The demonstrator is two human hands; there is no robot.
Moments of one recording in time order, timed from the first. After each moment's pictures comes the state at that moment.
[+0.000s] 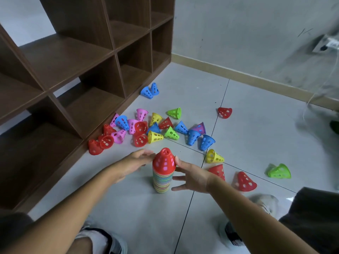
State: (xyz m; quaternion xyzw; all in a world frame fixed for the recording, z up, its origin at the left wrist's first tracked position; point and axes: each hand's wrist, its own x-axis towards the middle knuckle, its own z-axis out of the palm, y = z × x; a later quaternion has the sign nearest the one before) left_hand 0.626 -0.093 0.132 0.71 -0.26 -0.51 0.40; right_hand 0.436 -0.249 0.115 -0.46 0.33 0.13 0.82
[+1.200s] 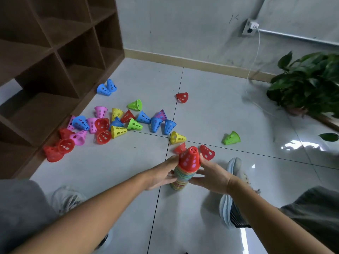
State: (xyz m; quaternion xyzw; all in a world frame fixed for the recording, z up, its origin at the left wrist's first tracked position) left_hand 0.430 -0.164 0.100 0.54 -0.32 -0.70 0.34; right_hand 0.229 -0.255 0.112 -0.47 0.41 -0.08 0.78
